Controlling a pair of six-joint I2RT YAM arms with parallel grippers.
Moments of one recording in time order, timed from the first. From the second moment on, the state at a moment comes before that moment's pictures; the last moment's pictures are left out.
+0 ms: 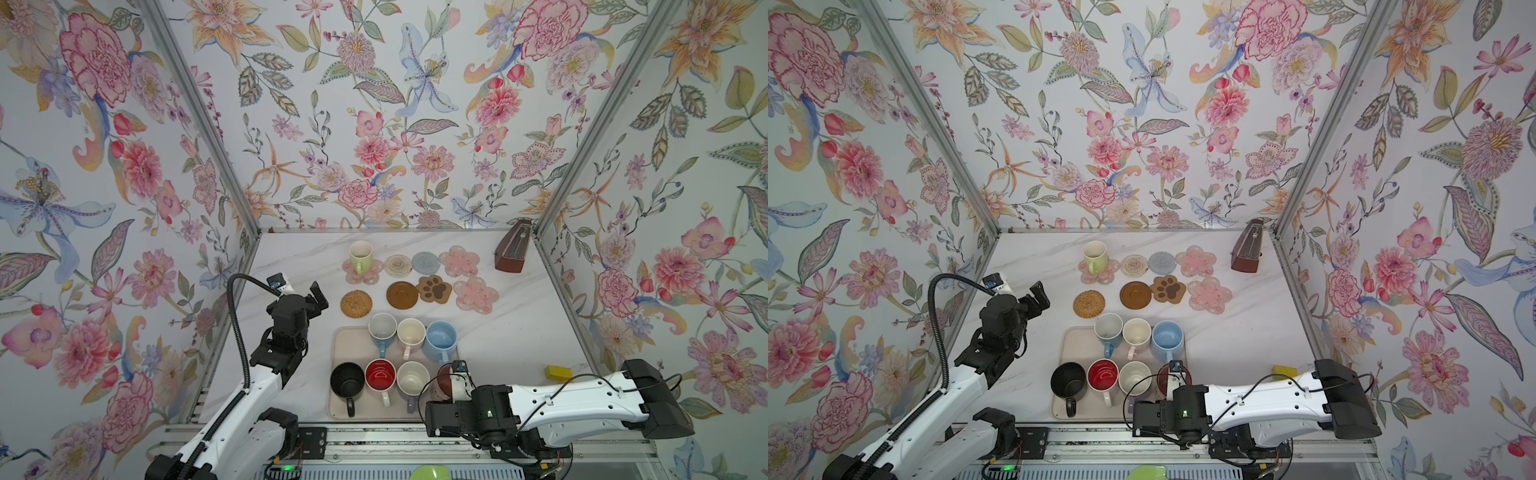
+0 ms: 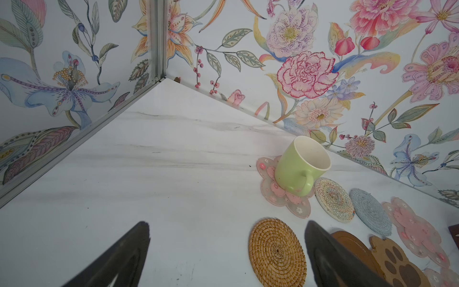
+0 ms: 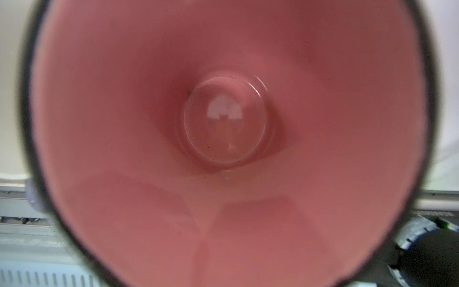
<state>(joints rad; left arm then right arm) -0.29 0.90 0.53 0.02 -0.42 -0.46 1.60 1.21 0.81 -1.09 0.32 1.54</state>
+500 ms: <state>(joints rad) -0.27 0.91 0.53 0.04 -0.42 -0.46 1.44 1.02 0.81 -1.19 0.30 1.48</state>
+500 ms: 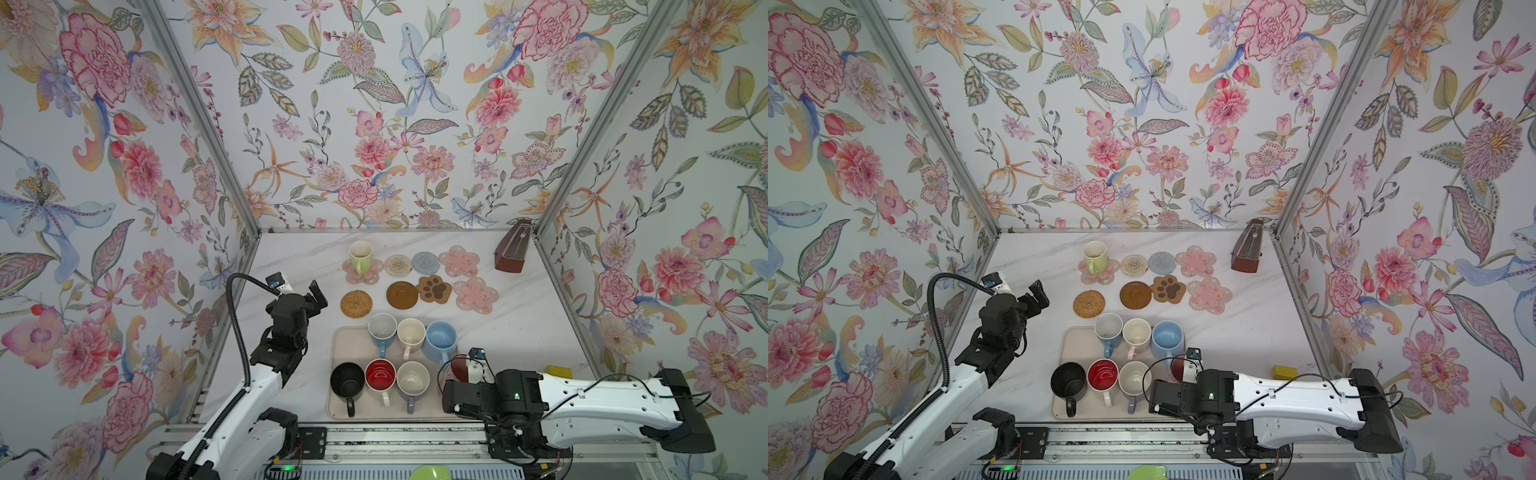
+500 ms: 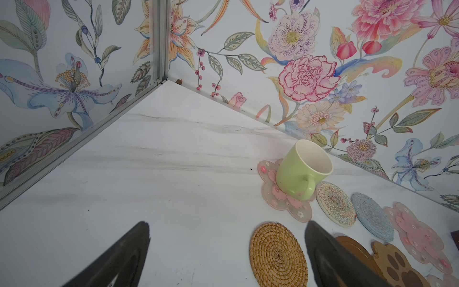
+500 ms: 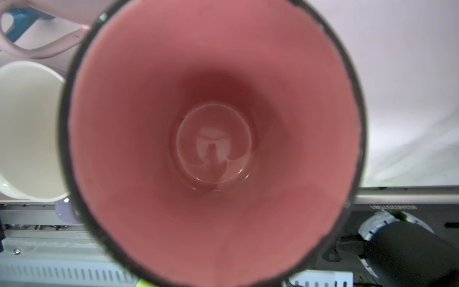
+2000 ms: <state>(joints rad) -0.25 0.74 0.45 -0.12 -0.34 -0.52 0.20 1.68 1.37 -0.78 0.16 0.32</state>
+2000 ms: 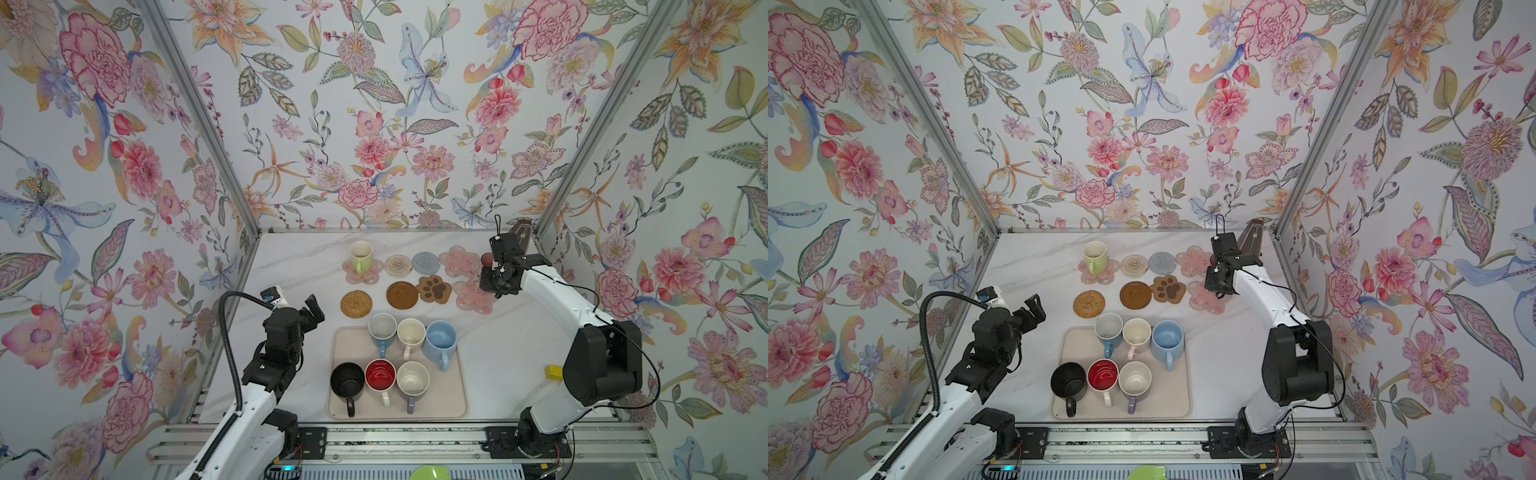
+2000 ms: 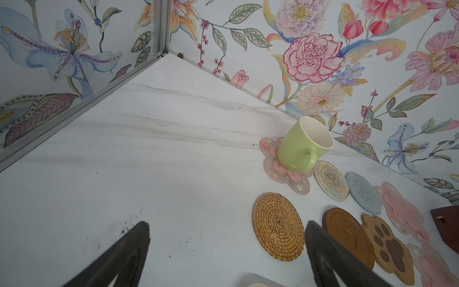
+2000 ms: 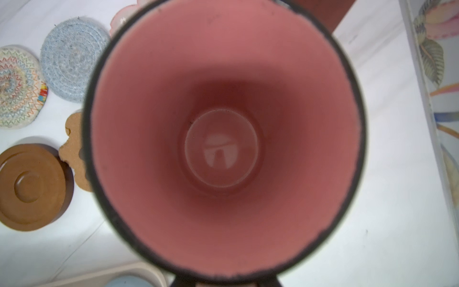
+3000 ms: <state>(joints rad) -0.25 0.73 0.45 -0.19 -0.32 -0.52 0.21 2.18 1.91 -0.77 0.17 0.20</state>
